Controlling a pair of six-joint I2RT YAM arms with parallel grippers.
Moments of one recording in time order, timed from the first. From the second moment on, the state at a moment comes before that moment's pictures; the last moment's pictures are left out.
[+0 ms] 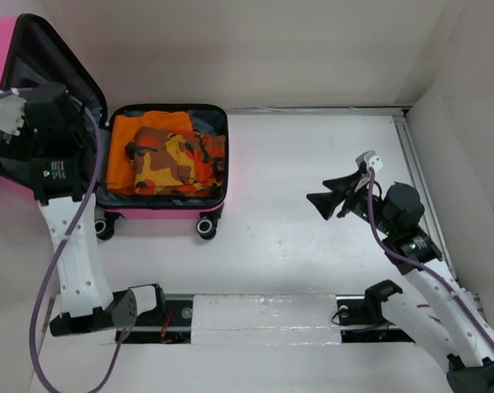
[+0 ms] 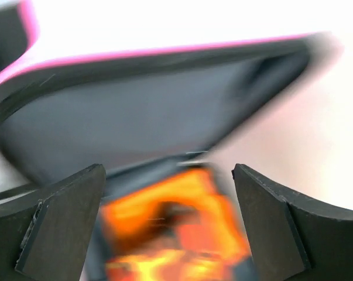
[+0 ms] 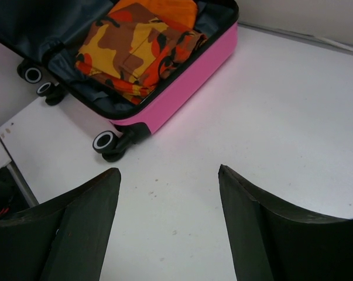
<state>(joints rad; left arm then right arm) 0.16 1.23 1.80 -0.84 -0.87 -0.72 0.39 0.67 0.70 -0.08 -0.39 0.21</state>
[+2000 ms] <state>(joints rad) 0.24 1.20 1.45 -0.82 -0.06 -0.66 0.44 0.67 0.71 -0.10 -0.36 0.19</state>
